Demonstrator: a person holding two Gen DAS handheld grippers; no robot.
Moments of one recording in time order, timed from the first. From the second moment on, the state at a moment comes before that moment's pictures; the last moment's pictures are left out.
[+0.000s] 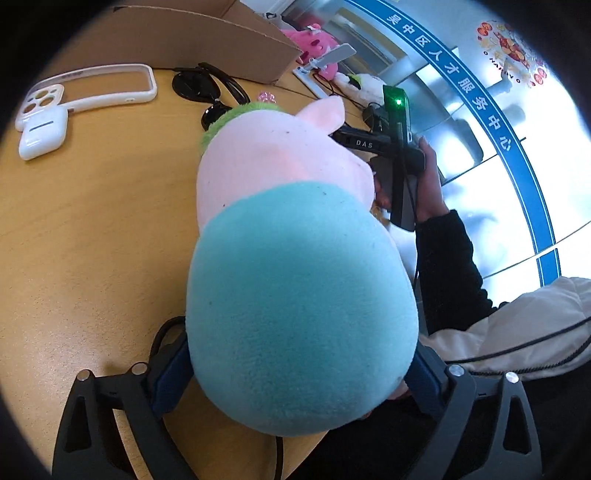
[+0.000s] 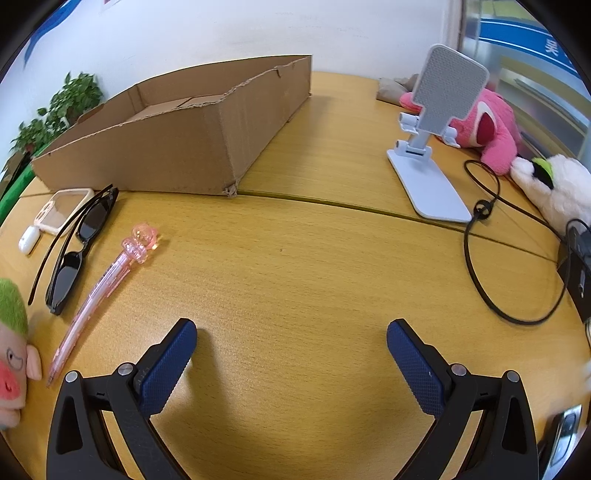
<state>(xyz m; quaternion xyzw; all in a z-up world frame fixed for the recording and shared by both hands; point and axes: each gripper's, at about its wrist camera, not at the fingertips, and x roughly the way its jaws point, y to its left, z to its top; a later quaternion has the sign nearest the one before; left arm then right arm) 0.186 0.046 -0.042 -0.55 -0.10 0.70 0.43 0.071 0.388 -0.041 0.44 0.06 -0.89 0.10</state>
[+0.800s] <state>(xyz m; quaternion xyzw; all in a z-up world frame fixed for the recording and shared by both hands) 0.176 0.062 -0.042 -0.53 -0.10 0.71 0.45 0.171 0.290 0.007 0.44 -0.10 -0.84 0.31</state>
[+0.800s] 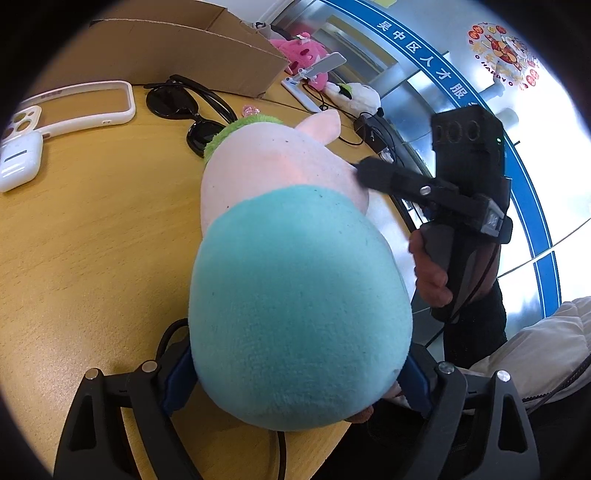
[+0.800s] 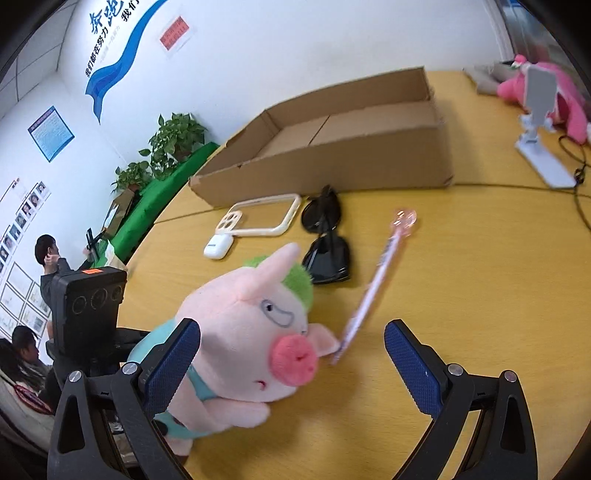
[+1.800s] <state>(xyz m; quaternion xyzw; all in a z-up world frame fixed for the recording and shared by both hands) 0.161 0.031 0.098 -0.36 -0.07 0.82 0.44 0.170 0.212 0.157 0.29 -0.03 -0.87 0.40</state>
